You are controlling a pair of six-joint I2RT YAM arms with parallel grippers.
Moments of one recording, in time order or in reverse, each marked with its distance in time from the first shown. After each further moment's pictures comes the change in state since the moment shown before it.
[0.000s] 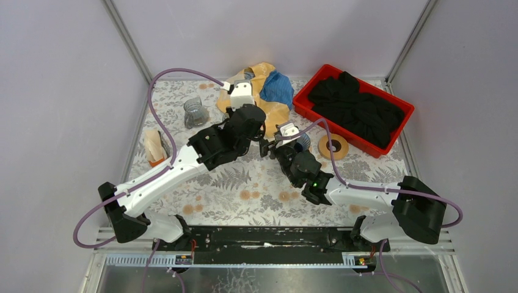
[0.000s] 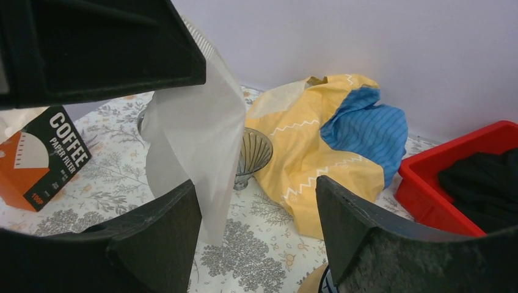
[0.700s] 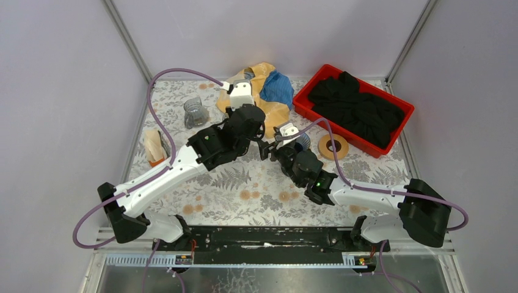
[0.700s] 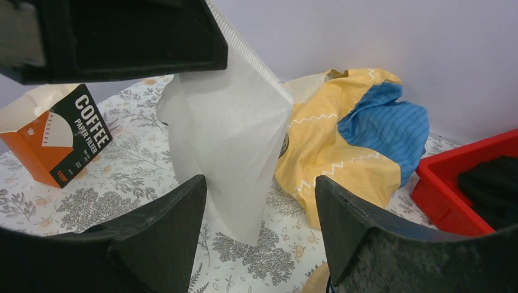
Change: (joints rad) left arm 0.000 -0.005 0.000 0.000 -0.001 0.000; right arm -0.012 -0.046 0.000 -0.092 -0.078 0.031
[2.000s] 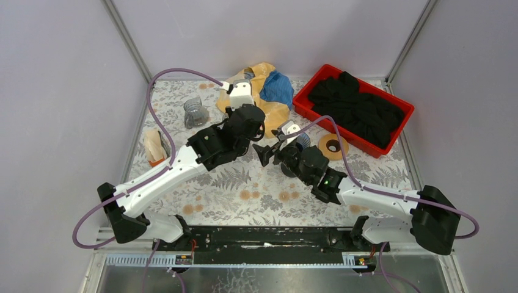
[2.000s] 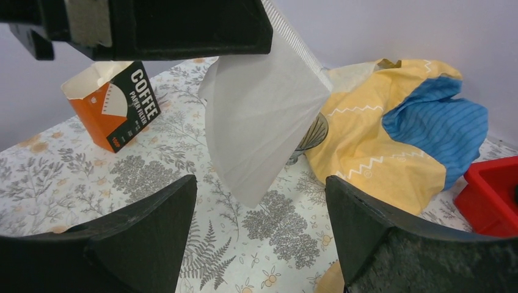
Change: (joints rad) left arm 0.000 -0.001 0.000 0.000 0.000 0.000; right arm -0.045 -0.092 0.003 -0.161 -0.229 0.080
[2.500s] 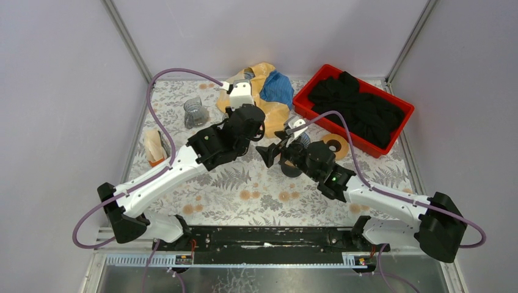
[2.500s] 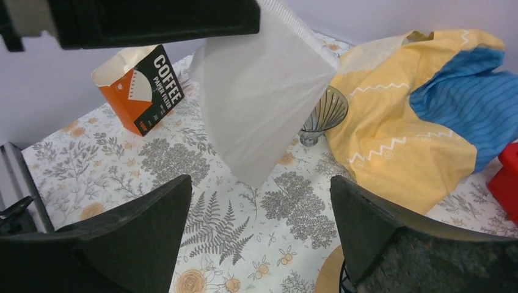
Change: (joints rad) left arm 0.000 0.000 0.000 0.000 -0.001 0.000; right arm -0.087 -0.068 0.011 -0.152 -0.146 0.115
